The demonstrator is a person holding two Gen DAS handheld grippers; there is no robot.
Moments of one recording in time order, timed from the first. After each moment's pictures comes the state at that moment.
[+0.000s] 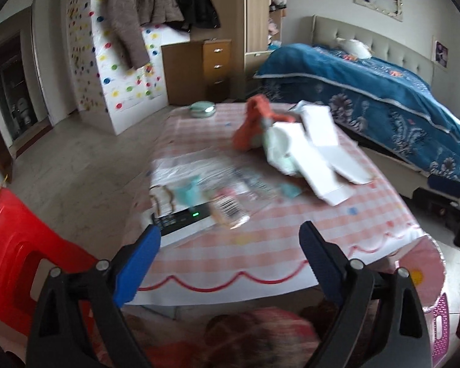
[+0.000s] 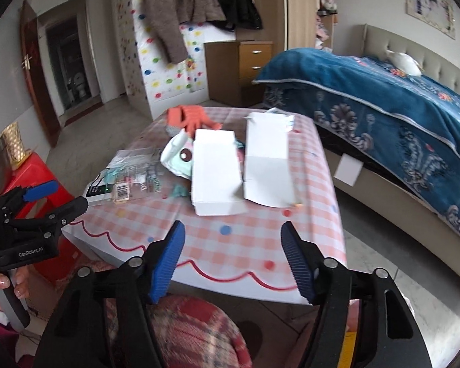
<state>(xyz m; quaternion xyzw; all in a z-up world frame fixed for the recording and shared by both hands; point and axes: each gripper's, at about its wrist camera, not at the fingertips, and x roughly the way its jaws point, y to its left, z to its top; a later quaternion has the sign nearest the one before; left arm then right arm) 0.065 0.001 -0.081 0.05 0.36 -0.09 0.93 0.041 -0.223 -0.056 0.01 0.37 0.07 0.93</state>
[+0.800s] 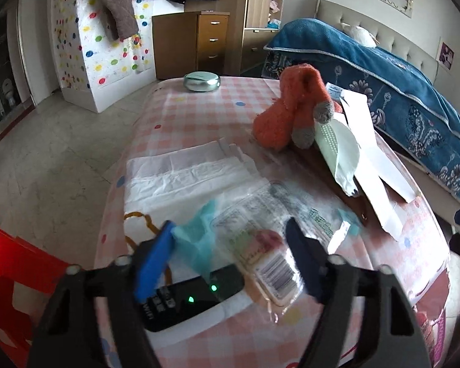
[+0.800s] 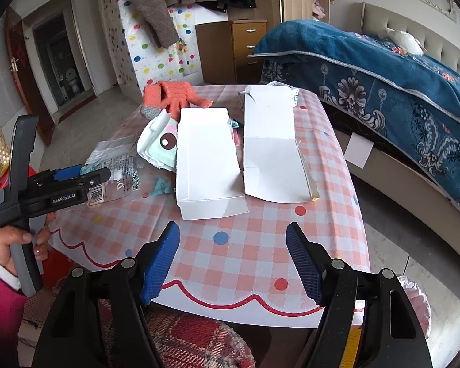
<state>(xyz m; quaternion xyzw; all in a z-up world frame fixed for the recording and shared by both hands) 0.168 0.014 -0.128 0.03 0.41 -0.12 0.90 0.082 -0.233 -0.092 0.03 0.41 0.05 0.91</state>
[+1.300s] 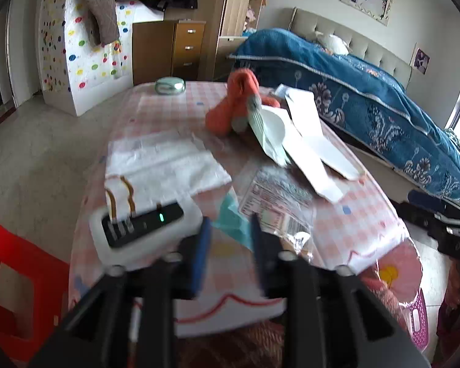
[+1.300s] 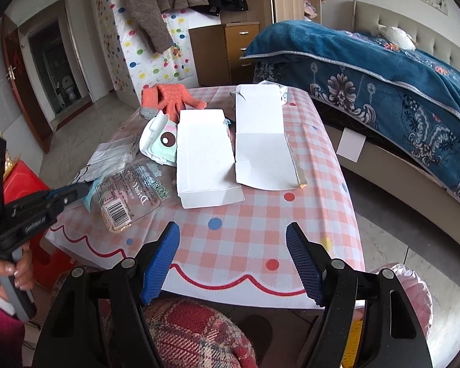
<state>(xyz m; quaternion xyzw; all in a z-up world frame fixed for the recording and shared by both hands) 0.102 0.000 -0.113 0.00 0.40 -0.18 0.90 0.060 -0.241 -0.090 0.05 0.40 0.04 0.91</state>
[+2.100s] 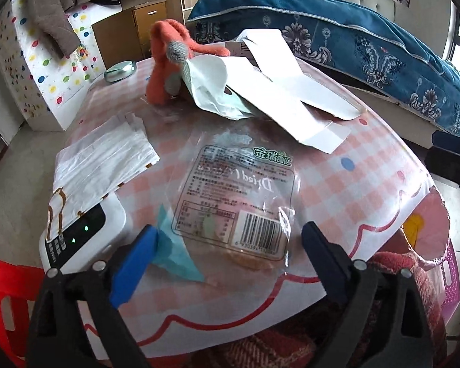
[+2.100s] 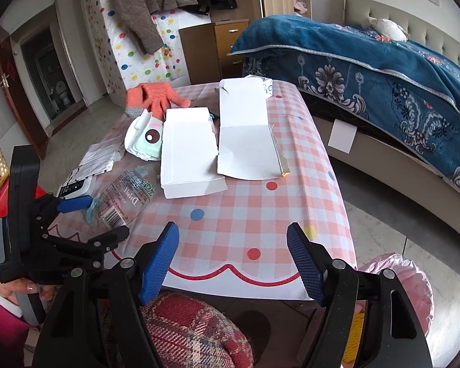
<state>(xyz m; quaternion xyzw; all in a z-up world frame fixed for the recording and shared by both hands) 0.118 -0.070 -0.149 0.13 0.45 -0.19 0.86 0.056 -0.258 -0.098 0.06 0.41 0.03 0.91</state>
